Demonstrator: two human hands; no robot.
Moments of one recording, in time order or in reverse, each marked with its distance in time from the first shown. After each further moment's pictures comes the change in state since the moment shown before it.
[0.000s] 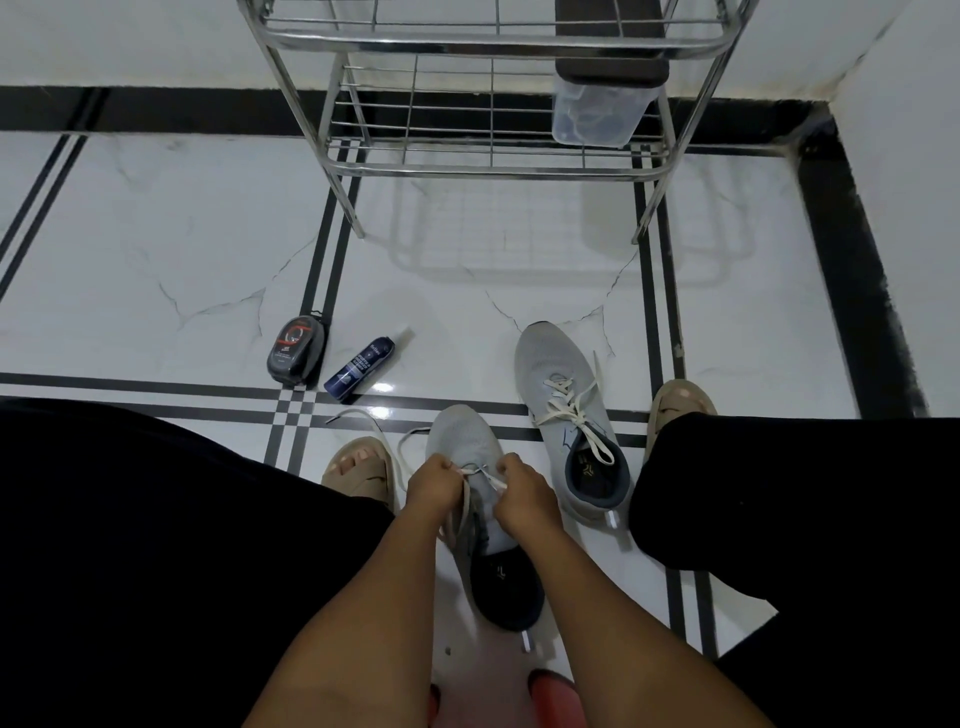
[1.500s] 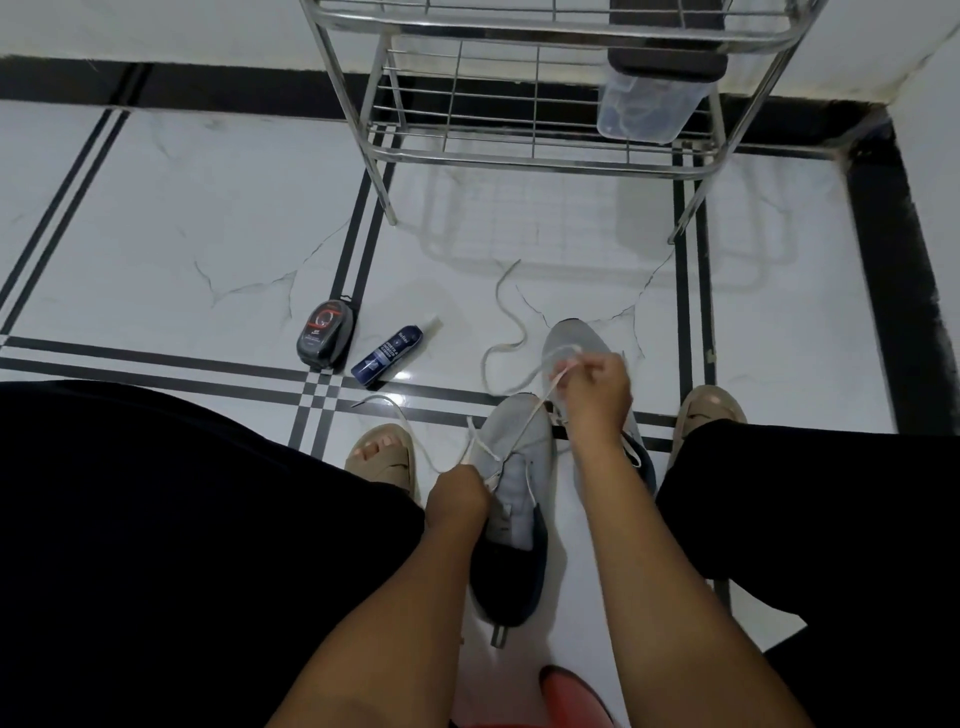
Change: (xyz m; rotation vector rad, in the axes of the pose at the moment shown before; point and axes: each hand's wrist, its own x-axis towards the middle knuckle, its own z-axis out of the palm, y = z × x) left_hand -0.029 -0.004 0.003 0.388 0.048 0.054; right_hand 0.038 -0.044 -0.083 0.884 0.595 0.017
